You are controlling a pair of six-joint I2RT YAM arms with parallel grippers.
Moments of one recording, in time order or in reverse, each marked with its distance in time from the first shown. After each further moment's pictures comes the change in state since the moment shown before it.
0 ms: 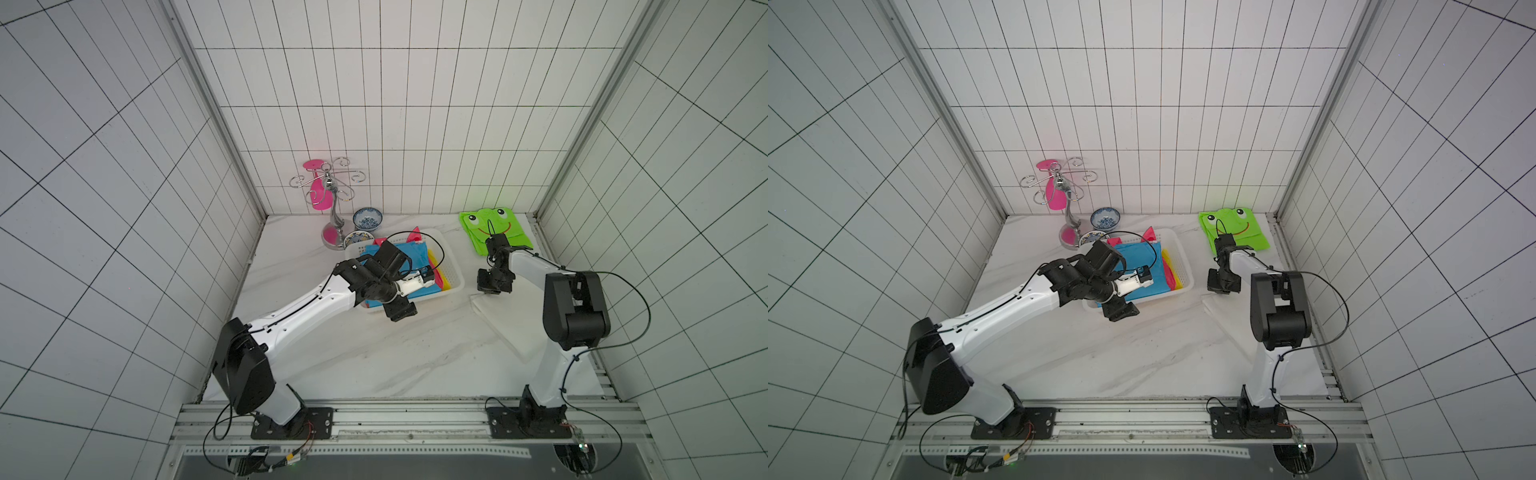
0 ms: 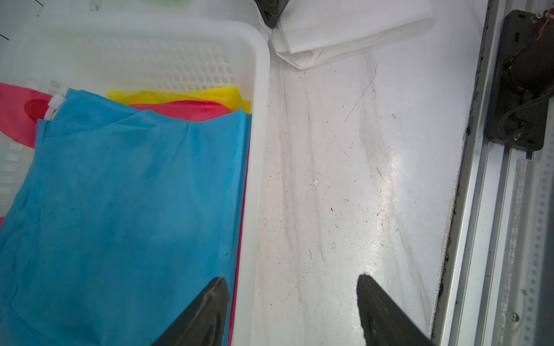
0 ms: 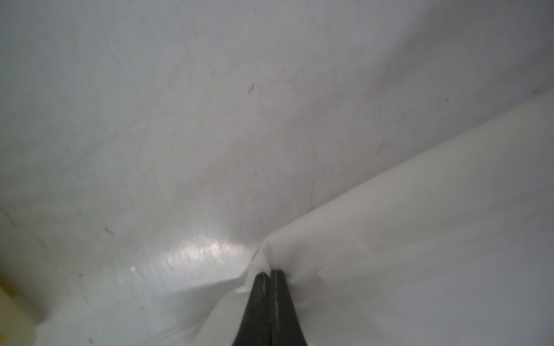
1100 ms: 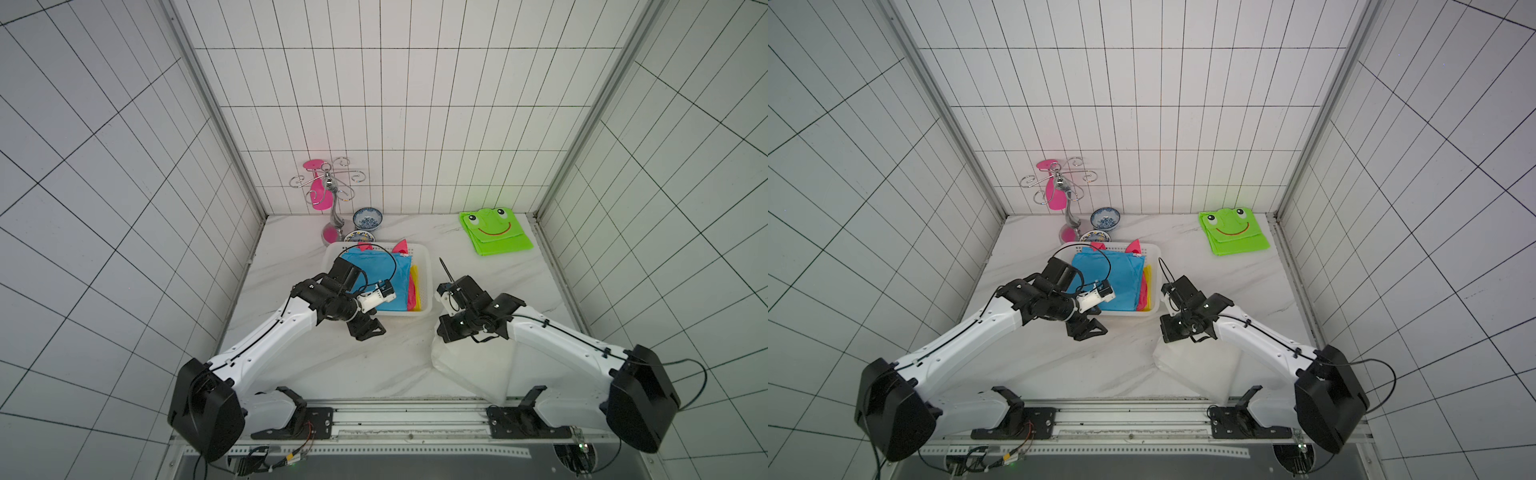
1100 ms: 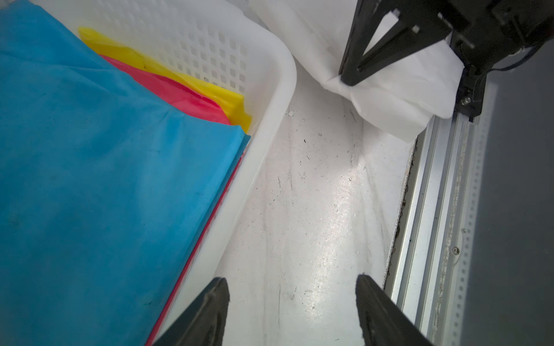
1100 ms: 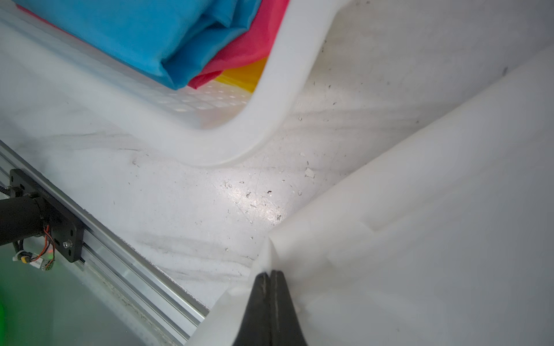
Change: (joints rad) left arm 0.238 -0.272 -0.357 -0.005 0.249 0.095; right arm 0.590 -0.615 -0.390 0.081 -0.201 0.118
